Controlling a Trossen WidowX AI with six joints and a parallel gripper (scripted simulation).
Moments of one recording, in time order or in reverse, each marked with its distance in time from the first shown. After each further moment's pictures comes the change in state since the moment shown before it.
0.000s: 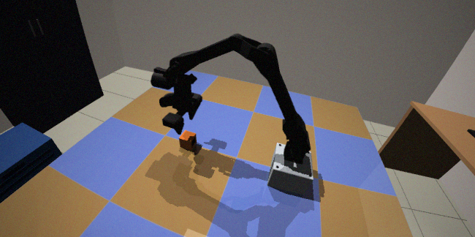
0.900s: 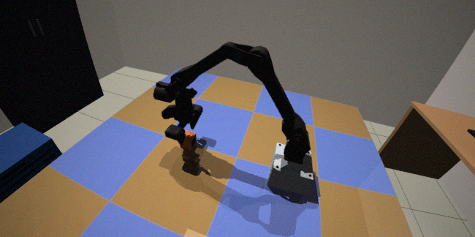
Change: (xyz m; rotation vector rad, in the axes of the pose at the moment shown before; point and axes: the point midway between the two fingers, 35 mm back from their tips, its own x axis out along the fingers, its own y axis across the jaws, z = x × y) arm 0.051 0.000 -0.003 0.004 0.013 -0.001
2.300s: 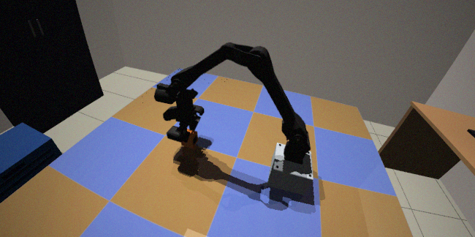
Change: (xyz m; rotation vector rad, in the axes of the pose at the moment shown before) arm 0.002 0.000 -0.007 -0.005 0.029 -0.001
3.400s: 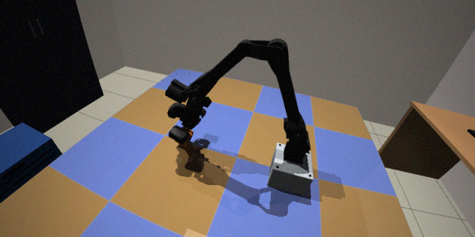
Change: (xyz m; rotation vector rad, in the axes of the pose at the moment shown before) arm -0.003 0.002 0.007 0.002 -0.350 0.012
